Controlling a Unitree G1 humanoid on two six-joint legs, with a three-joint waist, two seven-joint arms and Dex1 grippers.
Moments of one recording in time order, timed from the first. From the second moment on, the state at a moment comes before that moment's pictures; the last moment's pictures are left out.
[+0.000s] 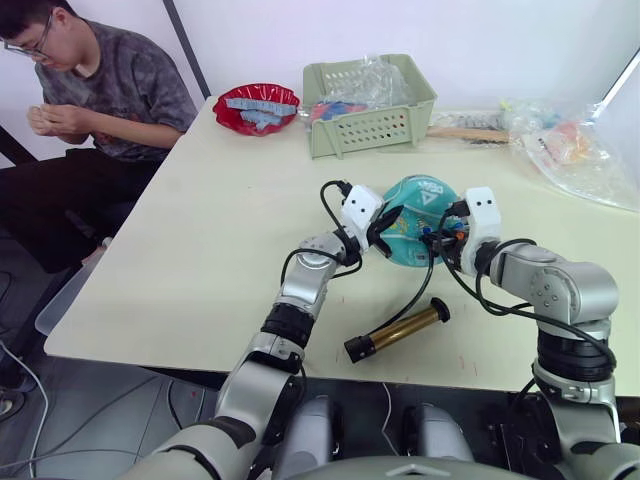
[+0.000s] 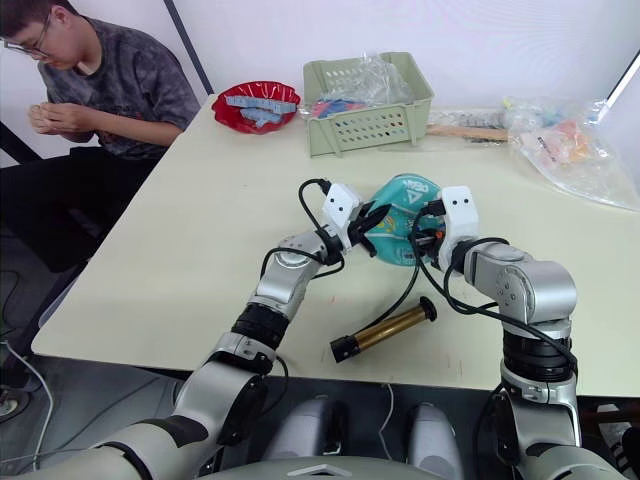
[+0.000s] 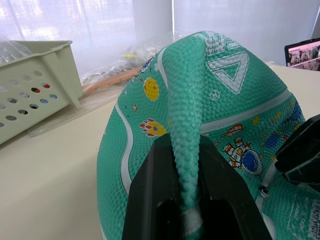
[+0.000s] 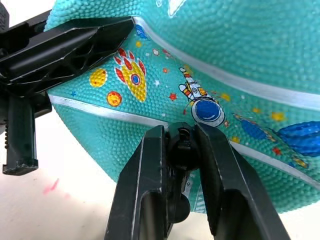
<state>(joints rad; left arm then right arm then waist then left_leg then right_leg) -0.67 0.02 -0.14 0.58 -0.02 -0.08 -0.59 -0.50 -0.27 -0.13 -0.33 0.40 1.32 0.28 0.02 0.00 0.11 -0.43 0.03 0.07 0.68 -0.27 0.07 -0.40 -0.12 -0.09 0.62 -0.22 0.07</state>
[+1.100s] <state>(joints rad) -0.68 0.03 -0.14 0.61 -0.02 -0.08 -0.58 -0.65 -0.64 0.41 -0.12 0.07 0.79 0.72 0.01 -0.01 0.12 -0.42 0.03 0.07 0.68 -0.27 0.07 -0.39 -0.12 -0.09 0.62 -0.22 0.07</state>
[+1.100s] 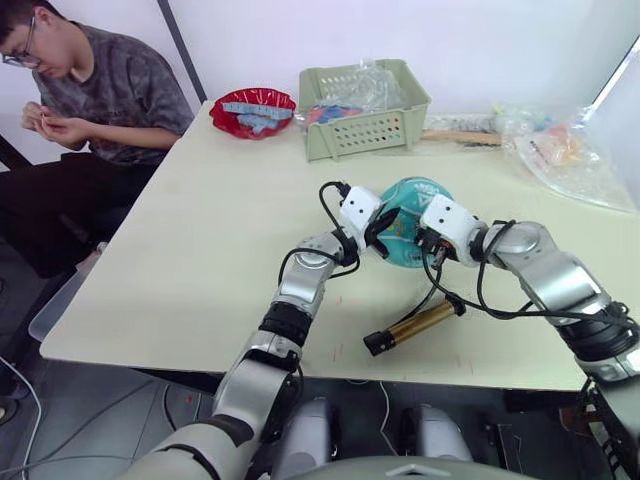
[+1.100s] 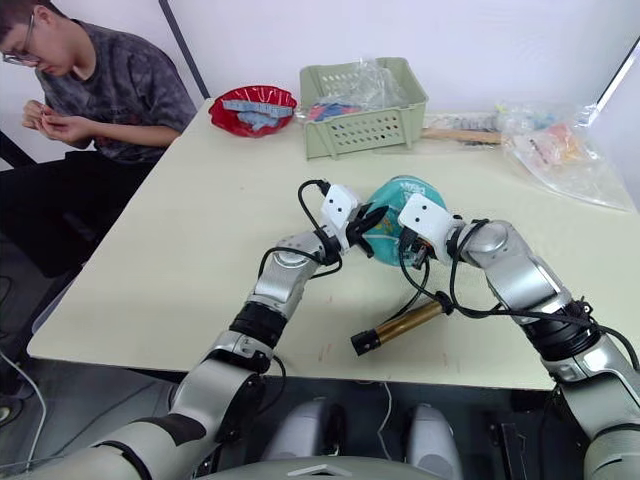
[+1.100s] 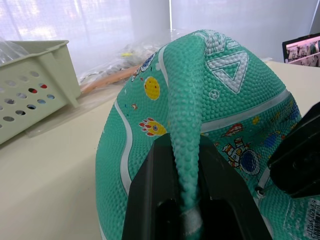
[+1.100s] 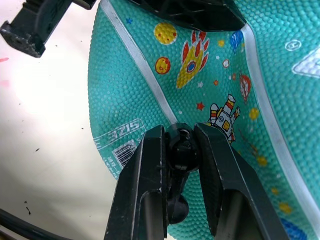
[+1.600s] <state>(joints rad) -0.69 0.05 -0.13 0.64 -0.02 -0.08 -0.57 -0.76 -0.55 0.49 0.02 -0.05 0.84 0.82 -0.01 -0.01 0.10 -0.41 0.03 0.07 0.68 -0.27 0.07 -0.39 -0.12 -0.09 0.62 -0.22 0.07</state>
